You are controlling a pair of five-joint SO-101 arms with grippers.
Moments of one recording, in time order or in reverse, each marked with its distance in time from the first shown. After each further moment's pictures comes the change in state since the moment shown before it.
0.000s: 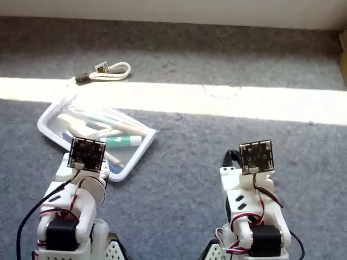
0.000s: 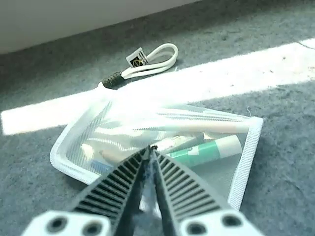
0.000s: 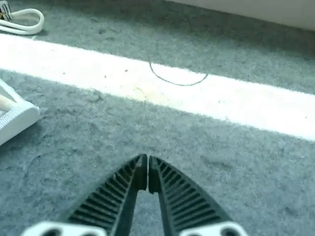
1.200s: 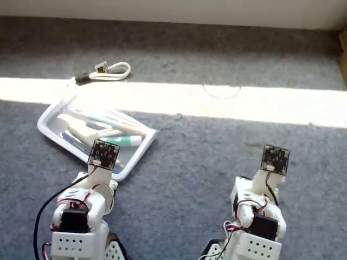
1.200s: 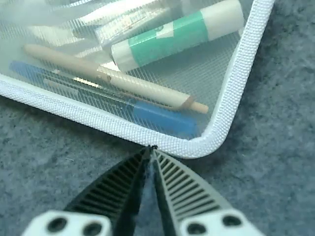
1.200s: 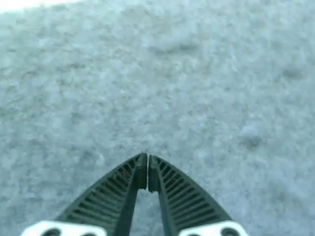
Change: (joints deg) left arm 0.0 0.4 17.8 6.9 0.0; right arm 18.8 0.0 19.4 1.8 -8.4
